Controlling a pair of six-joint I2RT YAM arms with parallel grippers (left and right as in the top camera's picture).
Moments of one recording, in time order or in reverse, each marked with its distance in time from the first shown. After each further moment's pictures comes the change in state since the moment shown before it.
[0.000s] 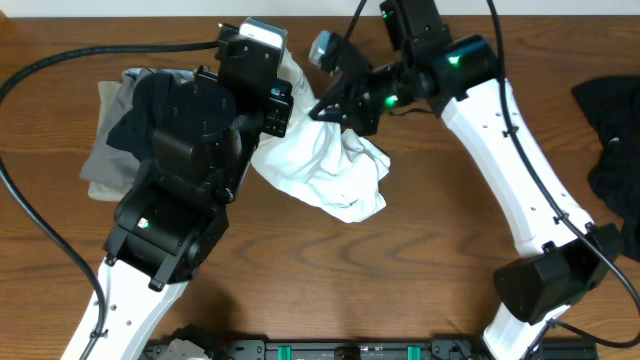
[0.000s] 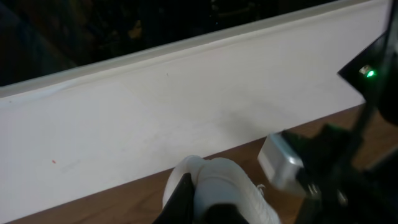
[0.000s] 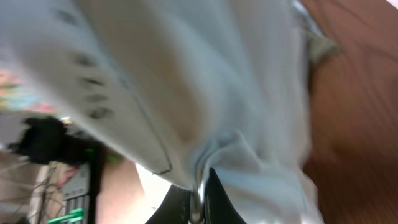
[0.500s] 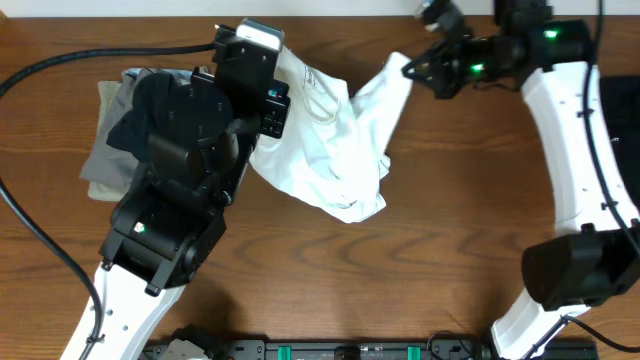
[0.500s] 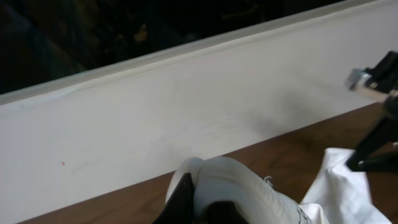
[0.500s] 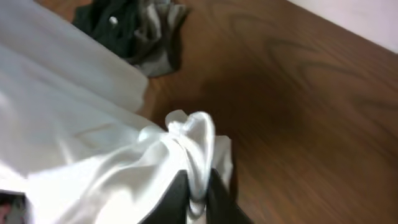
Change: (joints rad) left arm -0.002 -0.011 0.000 0.000 -0.022 0.019; right arm -0.327 -0.002 0.000 -0.039 0.090 0.064
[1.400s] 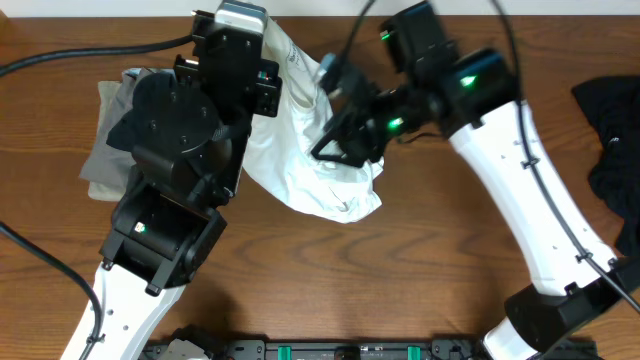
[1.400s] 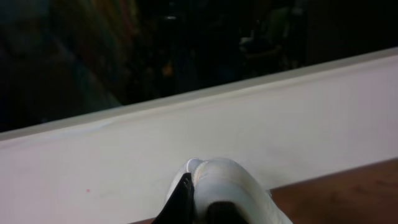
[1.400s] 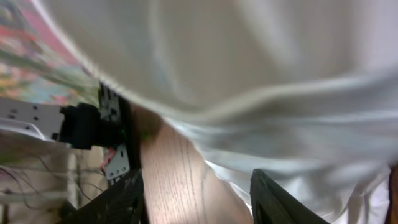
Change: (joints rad) left arm 0.000 0.000 0.000 0.188 -0.103 0.027; right arm 0.443 -0.107 0.001 -0.148 0.019 0.055
